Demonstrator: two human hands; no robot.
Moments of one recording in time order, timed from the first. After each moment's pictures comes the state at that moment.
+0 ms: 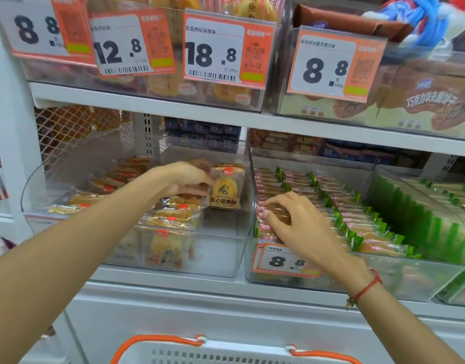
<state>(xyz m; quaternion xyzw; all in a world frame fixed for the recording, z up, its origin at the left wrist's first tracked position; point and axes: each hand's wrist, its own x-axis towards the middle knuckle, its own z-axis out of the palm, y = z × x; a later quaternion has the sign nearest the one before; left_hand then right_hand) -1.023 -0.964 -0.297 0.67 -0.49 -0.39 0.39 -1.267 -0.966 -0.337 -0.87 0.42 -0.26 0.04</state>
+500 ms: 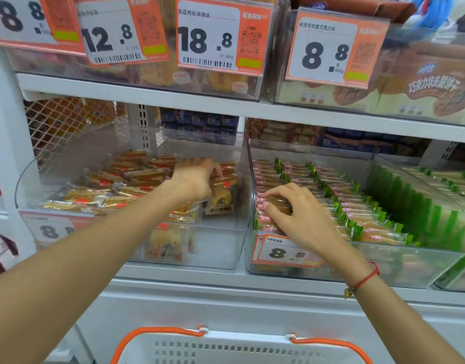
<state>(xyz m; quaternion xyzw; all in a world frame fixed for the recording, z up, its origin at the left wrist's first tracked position) -1.036 -0.978 -0.323 0.75 -0.65 0.02 0.13 -1.269 -0.968 -0.340 -0.86 0.43 -0.27 0.07</state>
